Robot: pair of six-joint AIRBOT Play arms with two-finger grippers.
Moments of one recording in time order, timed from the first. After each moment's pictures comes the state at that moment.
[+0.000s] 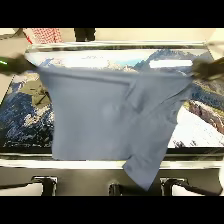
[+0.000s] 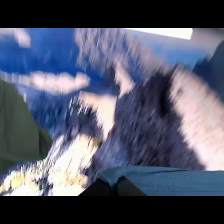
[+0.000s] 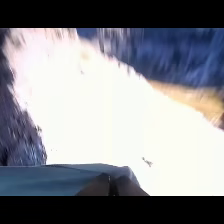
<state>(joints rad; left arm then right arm) 0.20 -1.46 1.77 1.08 -1.27 -1.45 -0.18 -1.41 1.84 -1.42 1.48 1.63</state>
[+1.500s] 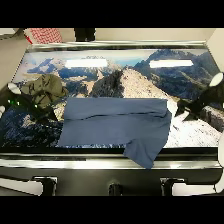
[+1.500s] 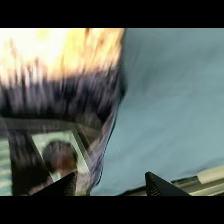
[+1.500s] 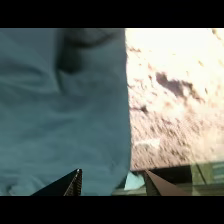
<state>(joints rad) 0.26 -1.64 1.34 1.20 -1.60 -1.42 -0.32 -1.58 1.47 -1.37 1.65 1.63</state>
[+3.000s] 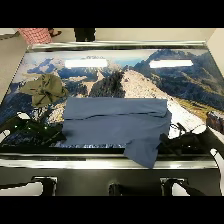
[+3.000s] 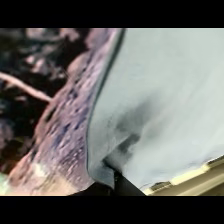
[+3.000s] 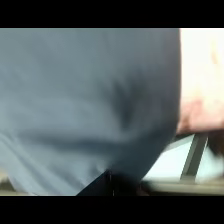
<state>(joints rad) 0.27 -1.46 0.81 1.02 -1.31 -1.27 -0.36 -1.21 0.58 -1.04 1.21 1.48</state>
